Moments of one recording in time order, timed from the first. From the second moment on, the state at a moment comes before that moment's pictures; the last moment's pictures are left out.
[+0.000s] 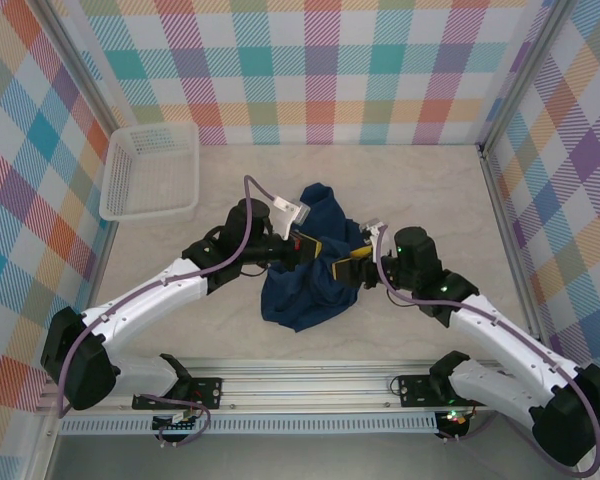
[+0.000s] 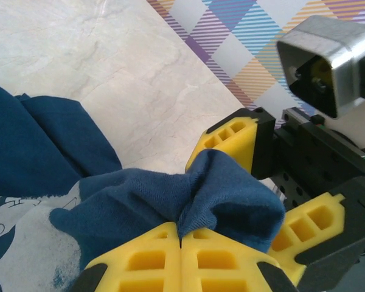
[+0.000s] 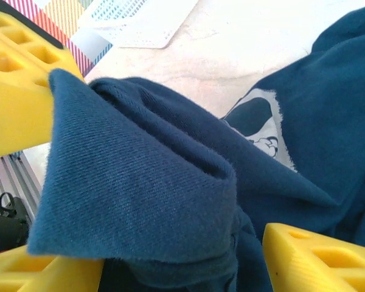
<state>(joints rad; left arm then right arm) -0.73 1.29 1.02 -0.20 0.41 -0.37 0.60 0.93 0.66 -0.22 -0.35 0.30</state>
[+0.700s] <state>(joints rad) -0.73 1.31 1.02 -0.25 0.38 -0.37 0.80 1.03 0.72 -0.26 -0.05 0.11</state>
